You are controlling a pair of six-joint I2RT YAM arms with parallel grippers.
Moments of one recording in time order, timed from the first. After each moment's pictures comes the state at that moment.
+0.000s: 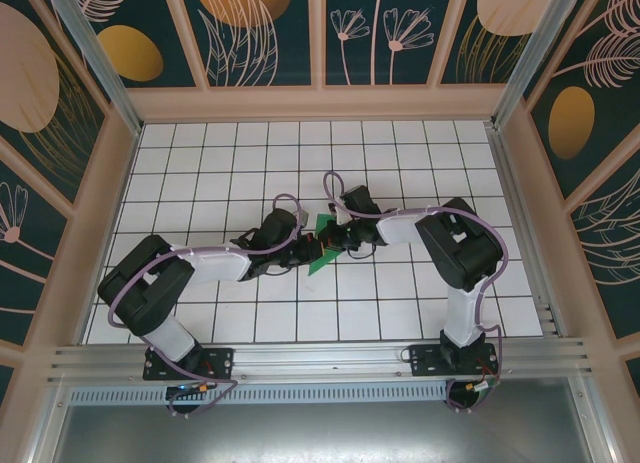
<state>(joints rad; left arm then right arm) -0.74 1.63 0.68 0.23 0.31 -0.92 0.62 1.92 0.95 0.01 -0.57 0.66</state>
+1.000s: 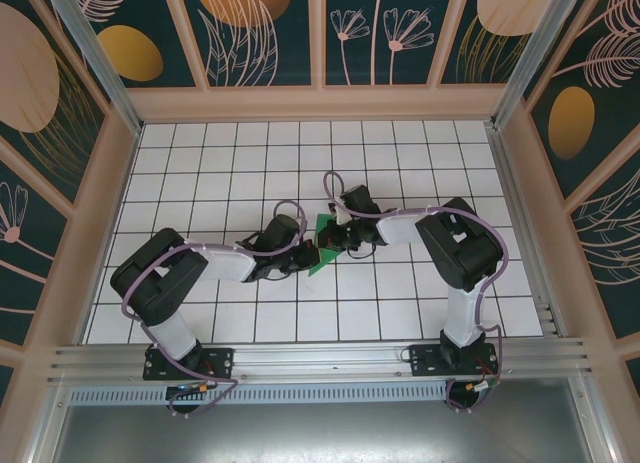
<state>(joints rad) -0.74 1.72 0.66 0.24 0.28 -0.91 0.62 1.92 0.96 0.01 -0.57 0.66</state>
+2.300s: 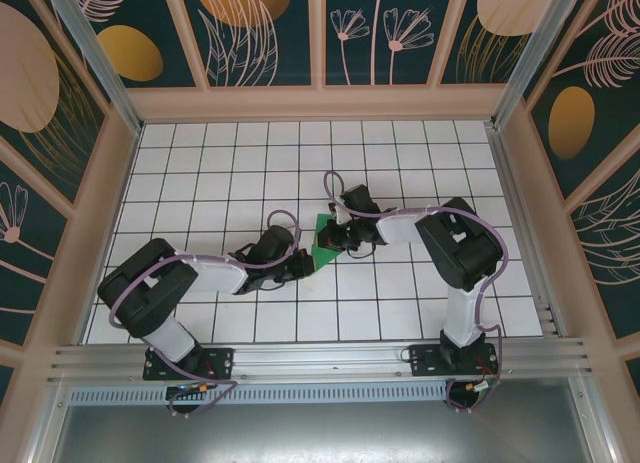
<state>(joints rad) -0.77 1.63 0.55 0.29 0.24 -0.92 0.62 1.92 0.96 0.00 -0.57 0.67</state>
